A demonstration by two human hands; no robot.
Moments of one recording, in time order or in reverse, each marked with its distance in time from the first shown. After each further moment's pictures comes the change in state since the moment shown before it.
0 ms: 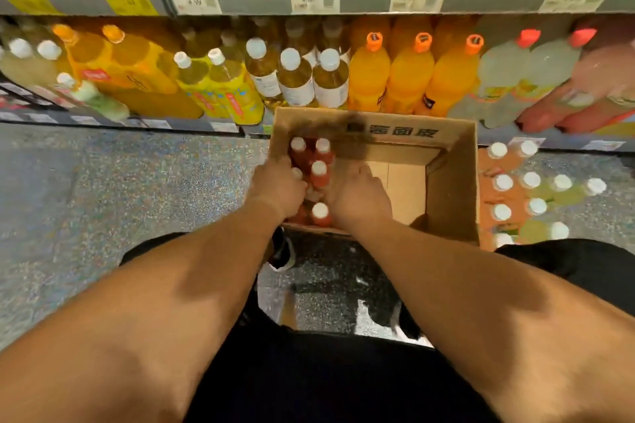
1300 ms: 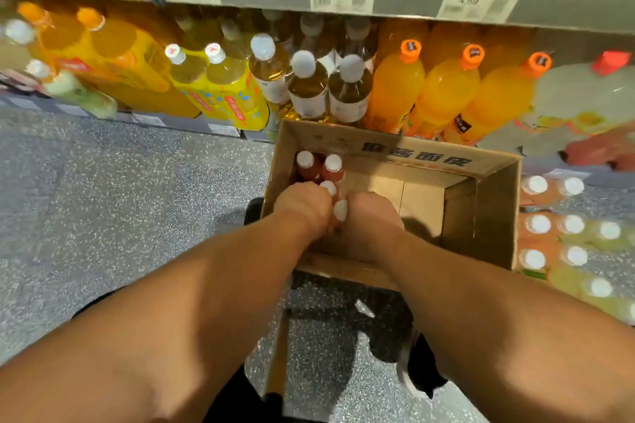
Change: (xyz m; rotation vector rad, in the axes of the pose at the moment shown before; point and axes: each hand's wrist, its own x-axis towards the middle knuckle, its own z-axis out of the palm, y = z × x) left_hand 0.069 0.037 0.028 0.339 -0.330 0.194; right_hand 0.086 0.006 0.021 -0.127 -0.329 -0.014
